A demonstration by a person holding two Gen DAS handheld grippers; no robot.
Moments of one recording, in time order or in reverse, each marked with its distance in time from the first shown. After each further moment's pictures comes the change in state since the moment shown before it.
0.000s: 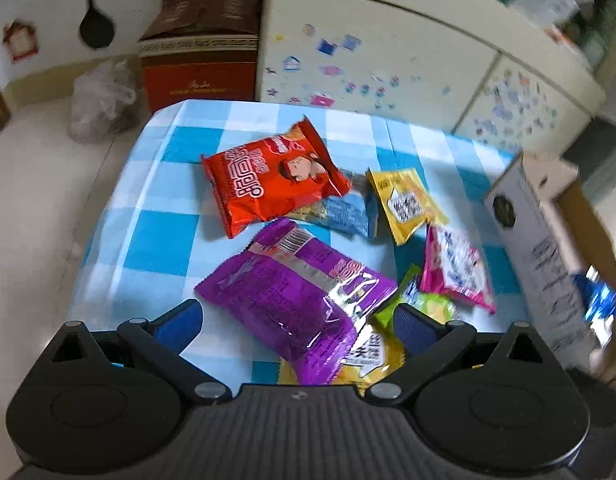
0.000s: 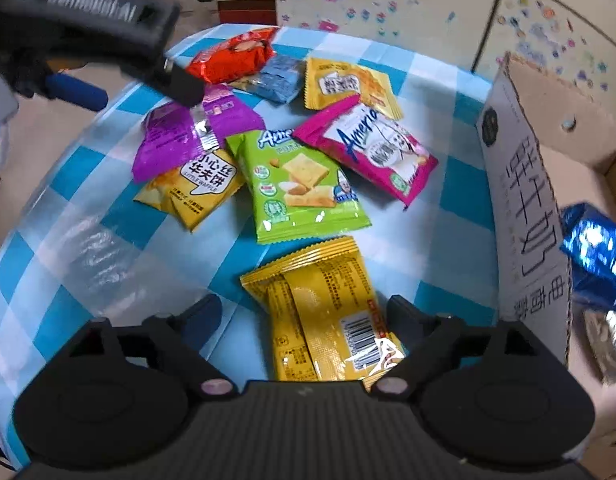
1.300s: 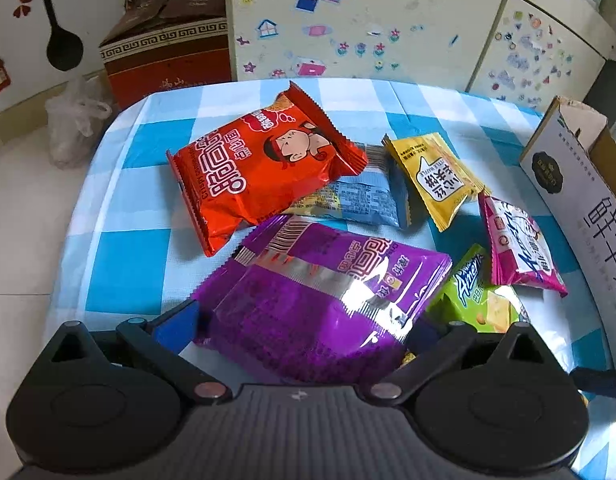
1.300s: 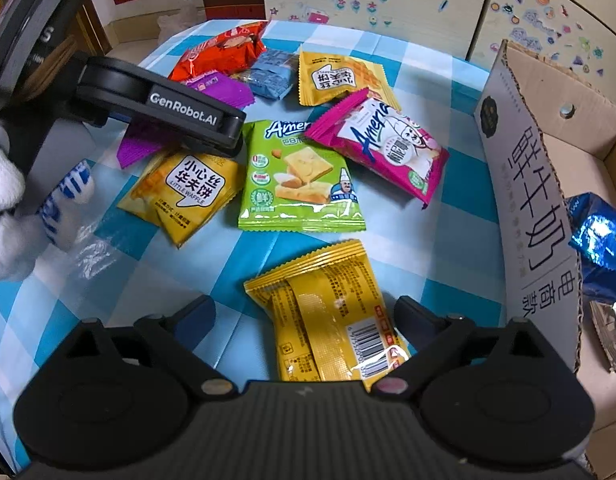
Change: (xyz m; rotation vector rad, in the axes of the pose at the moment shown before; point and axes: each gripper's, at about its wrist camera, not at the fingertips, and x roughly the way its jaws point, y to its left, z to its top) left arm 0.065 0.000 0.005 0.112 0.018 0.024; right arm 0.007 0.003 0.003 0.028 0.015 -0.019
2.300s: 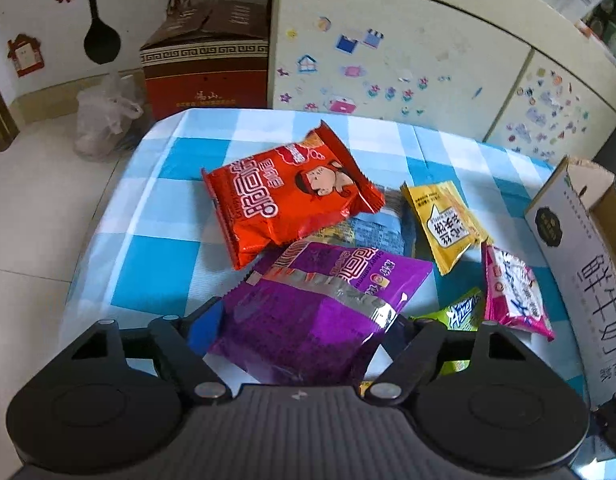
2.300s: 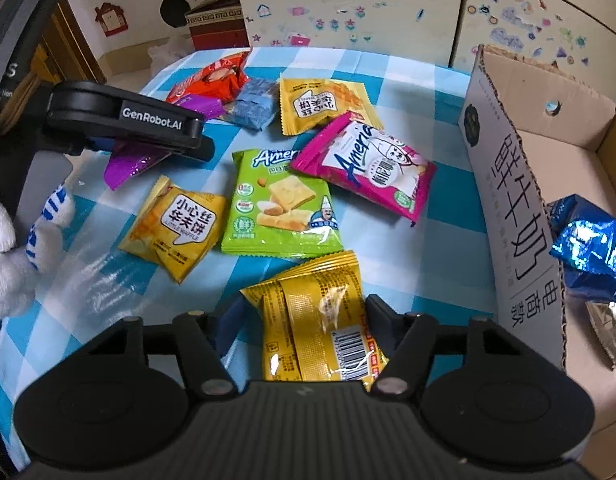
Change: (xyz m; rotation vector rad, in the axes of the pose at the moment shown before) left arm -0.023 0.011 0.004 -0.136 -0.073 0.023; right arm -0.010 -0.012 0.007 0.082 -0.052 0.038
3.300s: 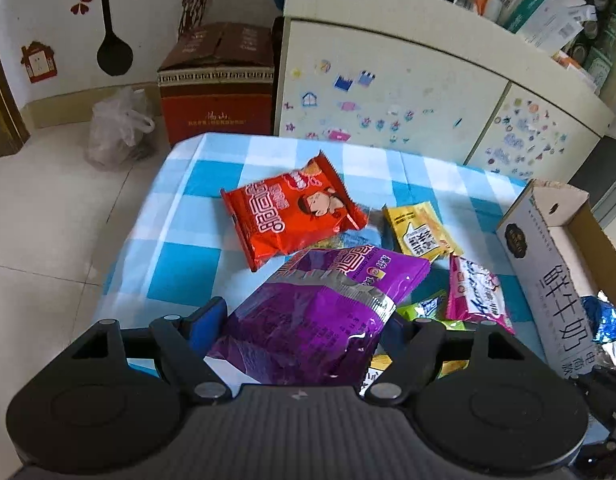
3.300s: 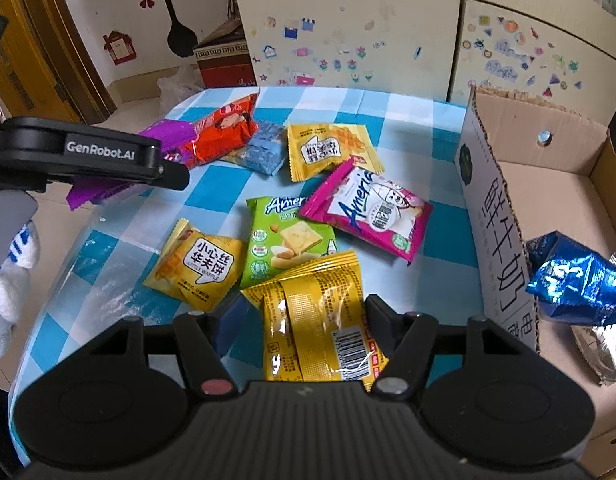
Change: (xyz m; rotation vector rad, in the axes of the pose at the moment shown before) left arm -0.055 0.001 0.000 -0.006 -0.041 -0.005; right arm -0.025 -0.001 0.014 0.015 -0.078 0.026
